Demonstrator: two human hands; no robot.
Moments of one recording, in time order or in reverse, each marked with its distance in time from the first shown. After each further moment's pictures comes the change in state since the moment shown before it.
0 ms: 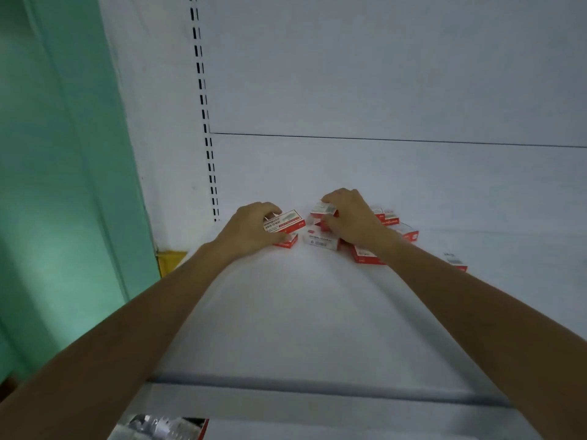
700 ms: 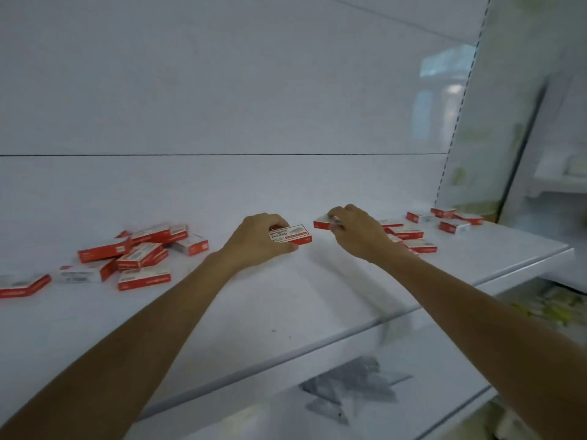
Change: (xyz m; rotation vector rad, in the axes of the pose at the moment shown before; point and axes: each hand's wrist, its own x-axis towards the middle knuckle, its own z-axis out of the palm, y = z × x) left_hand 0.036 0.280 0.187 -0.220 -0.256 0.372; right_hand -0.205 0.238 -0.164 -0.288 0.142 0.497
